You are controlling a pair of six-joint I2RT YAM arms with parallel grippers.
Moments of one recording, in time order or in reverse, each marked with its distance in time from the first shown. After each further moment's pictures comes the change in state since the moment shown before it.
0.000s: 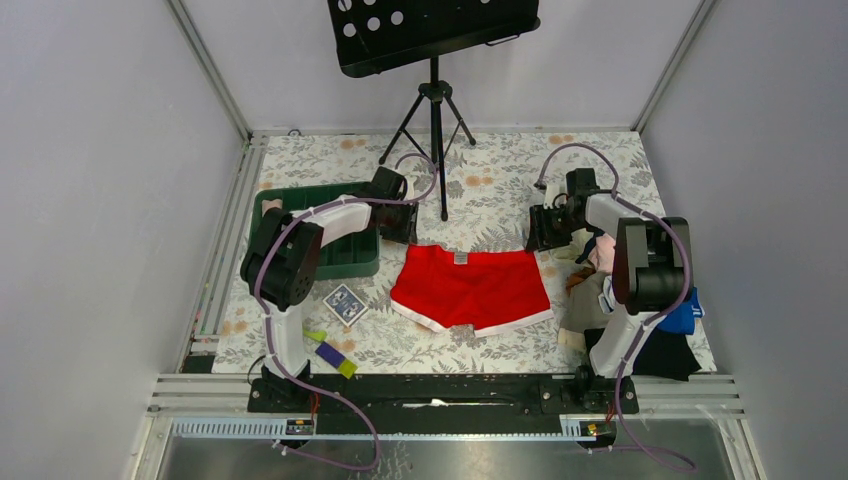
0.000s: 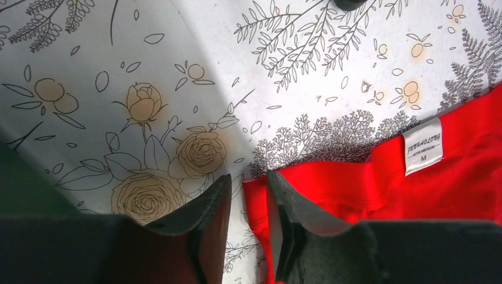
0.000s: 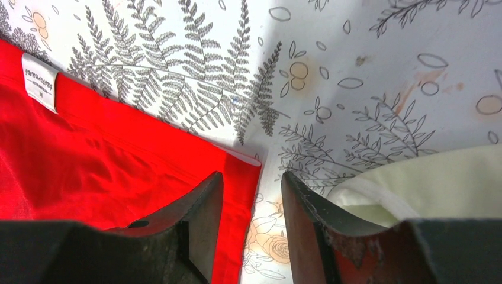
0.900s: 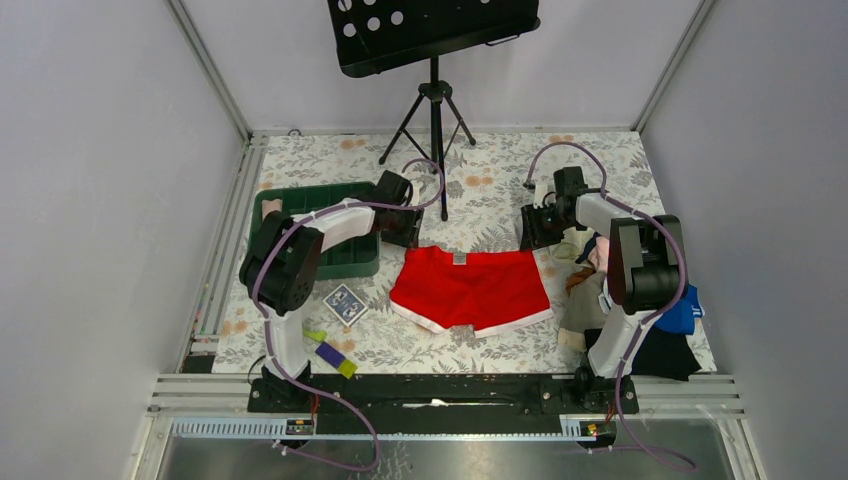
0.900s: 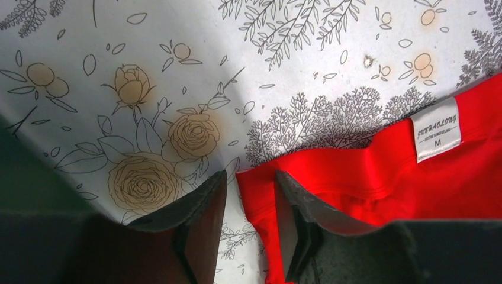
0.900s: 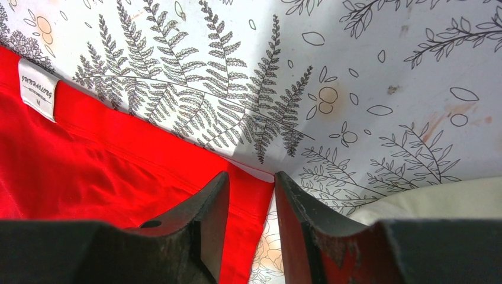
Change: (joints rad) left arm -0.039 -0.028 -0.021 -0.026 -0.064 0.060; right arm 0.067 0.021 0.021 0.021 0.051 0.005
